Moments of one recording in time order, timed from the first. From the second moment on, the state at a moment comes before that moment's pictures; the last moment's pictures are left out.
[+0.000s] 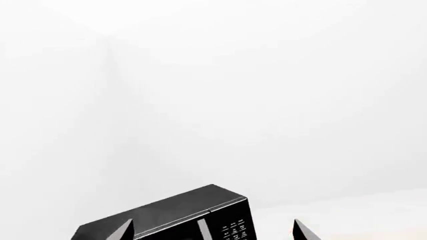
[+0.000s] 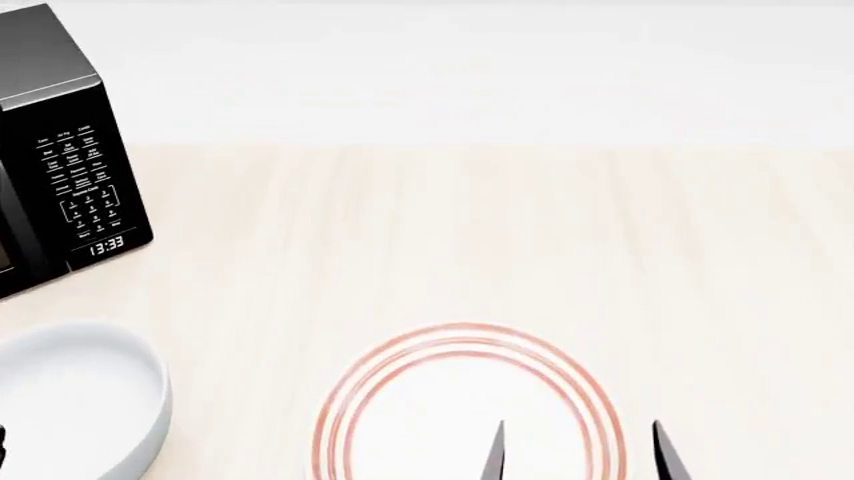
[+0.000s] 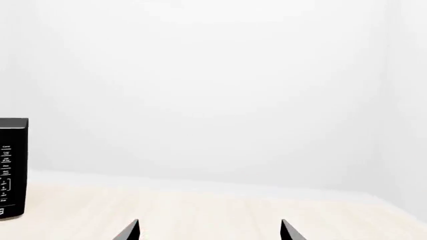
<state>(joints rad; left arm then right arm) -0.11 -0.05 -0.14 1.00 0.30 -0.71 0.15 -0.19 0.21 -0.20 -0.67 0.02 0.18 0.27</state>
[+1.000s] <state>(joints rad) -0.56 -0.17 -0.41 0.44 0.29 -1.34 0.42 -0.17 0.25 -0.24 -0.62 0.04 0.17 0.31</state>
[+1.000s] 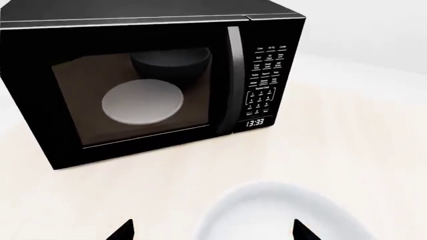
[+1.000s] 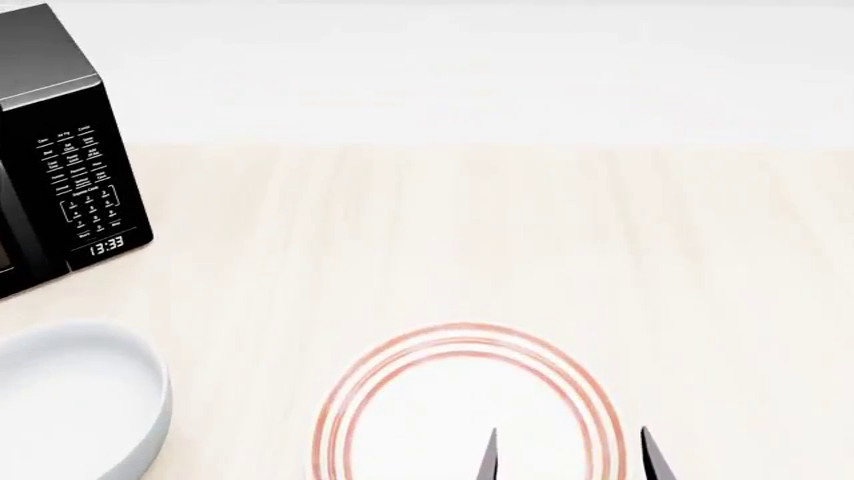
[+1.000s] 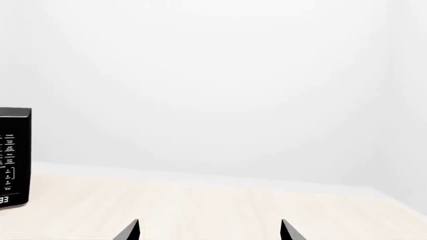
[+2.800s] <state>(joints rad) -0.53 -0.24 -0.37 0.02 0.21 -1.02 0.39 -0.16 0.30 -0.30 -0.60 0.07 0.15 0.37</state>
